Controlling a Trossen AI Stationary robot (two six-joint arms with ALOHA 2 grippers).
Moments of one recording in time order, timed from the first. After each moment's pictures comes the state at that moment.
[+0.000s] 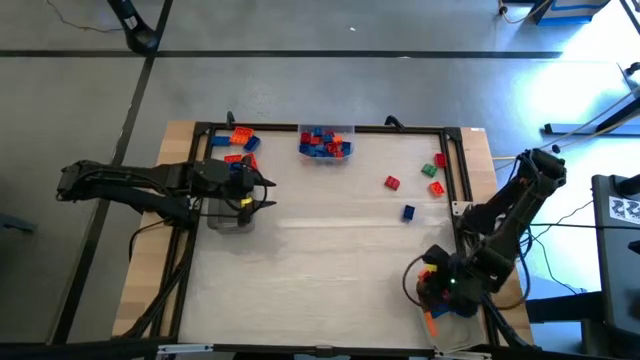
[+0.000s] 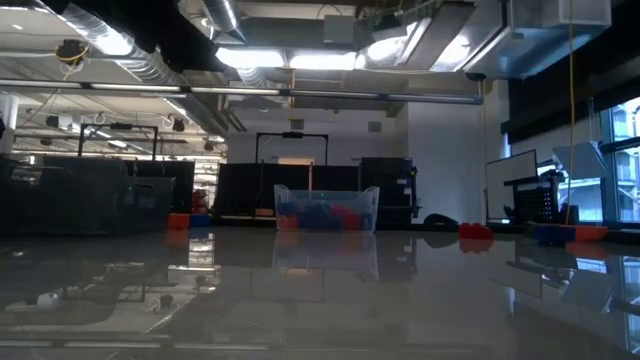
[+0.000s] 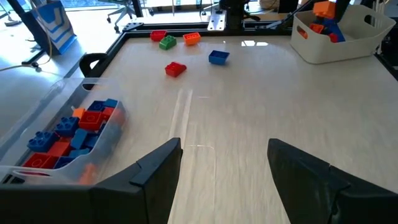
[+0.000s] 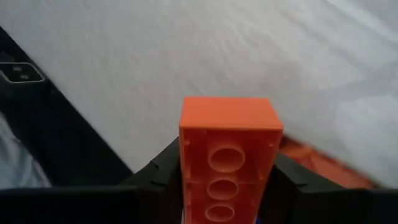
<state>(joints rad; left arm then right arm) 0.02 0.83 0.66 -0.27 -0.12 0.03 0.98 1.28 0.93 -0.86 0.25 1.85</state>
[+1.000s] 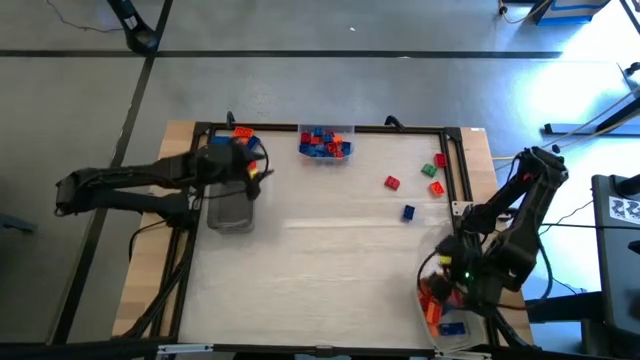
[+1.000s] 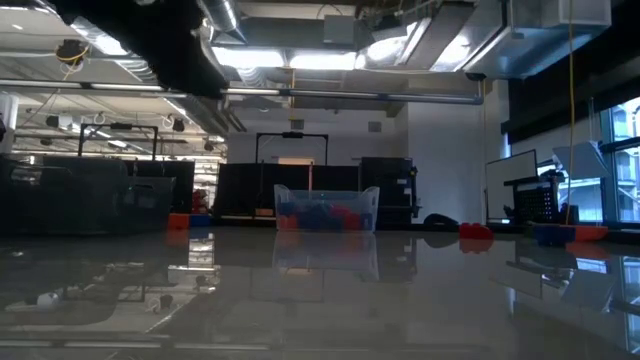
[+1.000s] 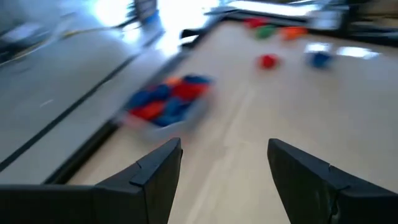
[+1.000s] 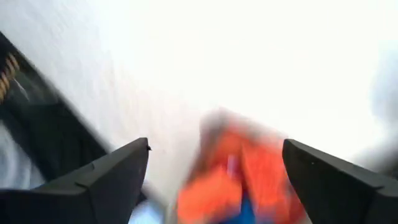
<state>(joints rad) 0.24 0.84 0.66 -0.29 -0.26 -0.05 1.03 1.26 1.12 -1.15 0.30 1.94</state>
